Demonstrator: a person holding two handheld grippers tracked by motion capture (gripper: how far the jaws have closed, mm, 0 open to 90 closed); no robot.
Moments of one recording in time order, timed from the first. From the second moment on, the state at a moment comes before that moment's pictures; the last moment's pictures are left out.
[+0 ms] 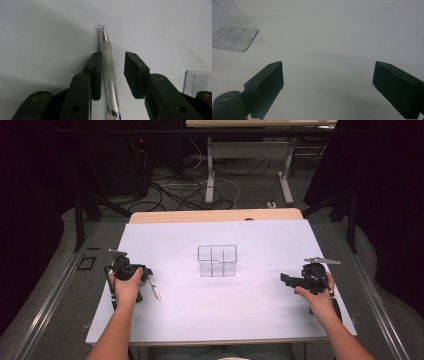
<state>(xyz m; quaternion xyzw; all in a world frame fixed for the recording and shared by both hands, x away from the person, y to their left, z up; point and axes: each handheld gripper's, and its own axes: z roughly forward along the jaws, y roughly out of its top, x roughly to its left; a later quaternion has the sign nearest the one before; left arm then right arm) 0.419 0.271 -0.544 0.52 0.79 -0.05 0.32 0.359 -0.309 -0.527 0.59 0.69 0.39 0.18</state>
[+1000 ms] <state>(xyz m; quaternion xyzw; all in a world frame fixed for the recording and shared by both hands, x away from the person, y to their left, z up) 0.418 0.272 -0.545 0.50 0.80 -0.06 0.32 0.359 -0.309 -0.528 0.59 0.69 0.38 0.18</state>
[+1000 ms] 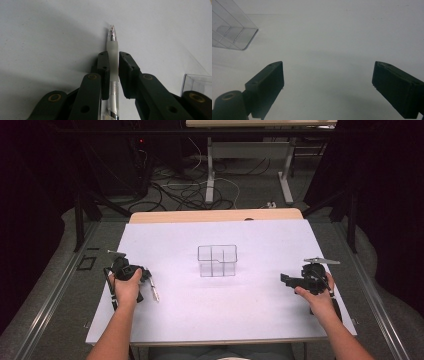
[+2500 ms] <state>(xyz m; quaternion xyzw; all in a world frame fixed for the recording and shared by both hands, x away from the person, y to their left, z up) 0.403 0.274 -0.524 0.52 0.76 -0.04 0.38 0.359 -0.310 -0.528 0.59 0.69 0.38 0.18</state>
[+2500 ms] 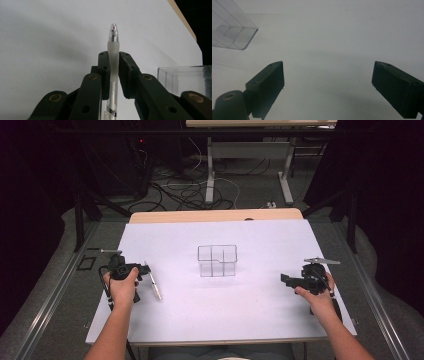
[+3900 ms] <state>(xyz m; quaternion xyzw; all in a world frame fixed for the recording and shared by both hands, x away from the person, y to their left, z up) 0.373 0.240 -0.479 0.58 0.64 0.17 0.48 0.359 -0.311 -0.529 0.59 0.69 0.38 0.18</state>
